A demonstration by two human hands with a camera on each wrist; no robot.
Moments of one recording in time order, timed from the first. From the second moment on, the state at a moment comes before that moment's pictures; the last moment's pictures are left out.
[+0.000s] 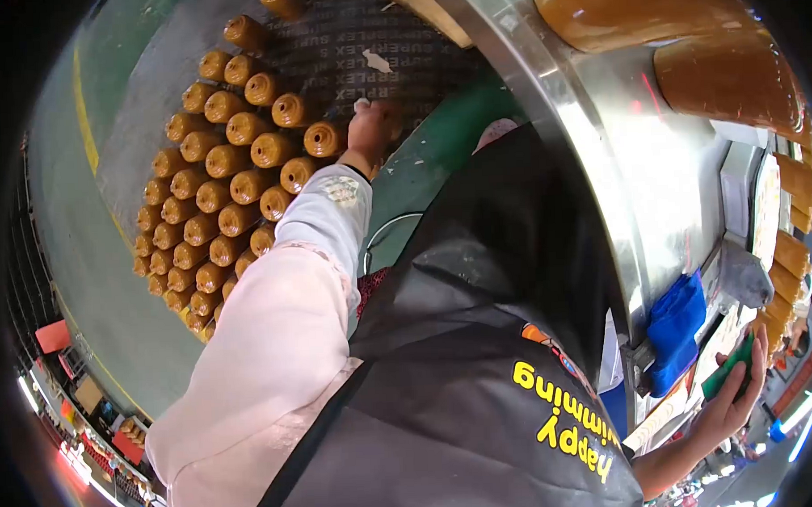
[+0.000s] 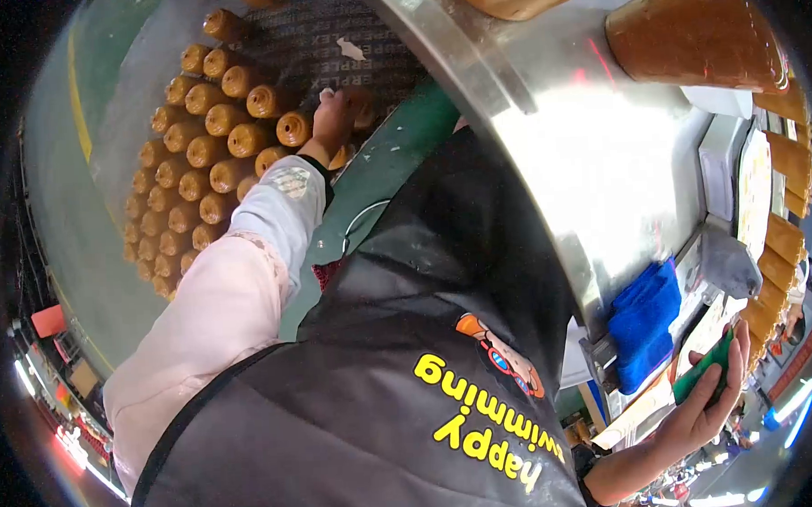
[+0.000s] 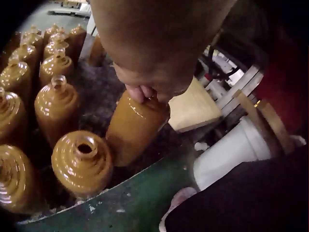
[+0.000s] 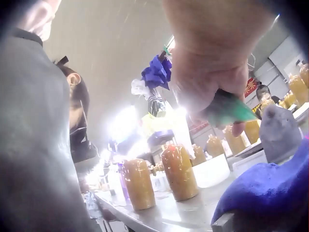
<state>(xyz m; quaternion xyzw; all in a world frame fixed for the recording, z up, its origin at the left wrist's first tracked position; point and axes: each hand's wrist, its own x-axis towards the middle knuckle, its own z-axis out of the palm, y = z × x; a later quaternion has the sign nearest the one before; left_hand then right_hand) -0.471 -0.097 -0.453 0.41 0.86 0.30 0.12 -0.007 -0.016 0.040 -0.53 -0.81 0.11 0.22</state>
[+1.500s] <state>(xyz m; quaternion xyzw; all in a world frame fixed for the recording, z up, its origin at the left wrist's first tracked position) -0.342 0.154 -0.038 0.69 0.45 0.56 0.10 -0.118 0.190 0.057 -0.24 -0.92 0.15 0.28</state>
